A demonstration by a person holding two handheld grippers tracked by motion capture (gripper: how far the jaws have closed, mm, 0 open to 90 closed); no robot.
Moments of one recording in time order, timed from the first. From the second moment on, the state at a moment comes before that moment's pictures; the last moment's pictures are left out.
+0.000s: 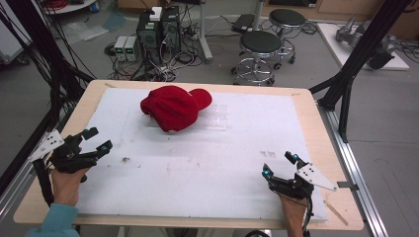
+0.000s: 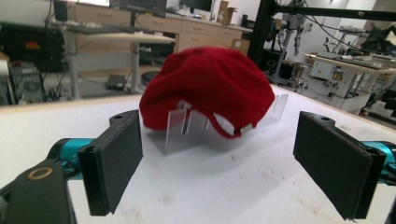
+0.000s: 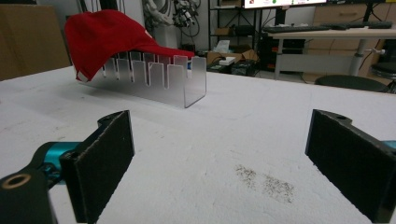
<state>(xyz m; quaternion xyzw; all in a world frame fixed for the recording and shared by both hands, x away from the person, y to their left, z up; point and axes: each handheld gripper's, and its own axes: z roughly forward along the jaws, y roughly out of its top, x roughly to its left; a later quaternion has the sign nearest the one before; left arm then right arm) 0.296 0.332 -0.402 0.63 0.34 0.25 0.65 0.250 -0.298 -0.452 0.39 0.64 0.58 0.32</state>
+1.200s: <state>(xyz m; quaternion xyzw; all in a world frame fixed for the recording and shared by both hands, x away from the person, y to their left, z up) 0.425 0.249 -0.315 0.75 0.37 0.19 0.52 0.250 -0.298 -0.452 0.39 0.64 0.58 0.32</state>
